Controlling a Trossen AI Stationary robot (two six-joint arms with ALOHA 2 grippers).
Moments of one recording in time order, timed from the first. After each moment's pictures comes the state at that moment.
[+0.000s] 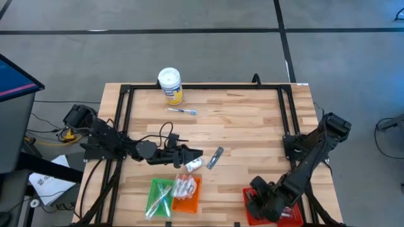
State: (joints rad) left arm -0.40 1.51 0.68 0.98 -0.49 -1.04; right arm 0.91 1.63 1.05 -0.57 0.25 1.83
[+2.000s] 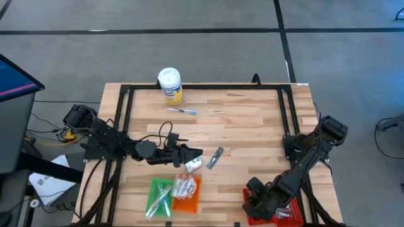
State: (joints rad) left arm -0.40 1.51 0.68 0.99 -0.50 -1.04; right arm 0.88 1.69 1.04 -0.55 0.16 1.79
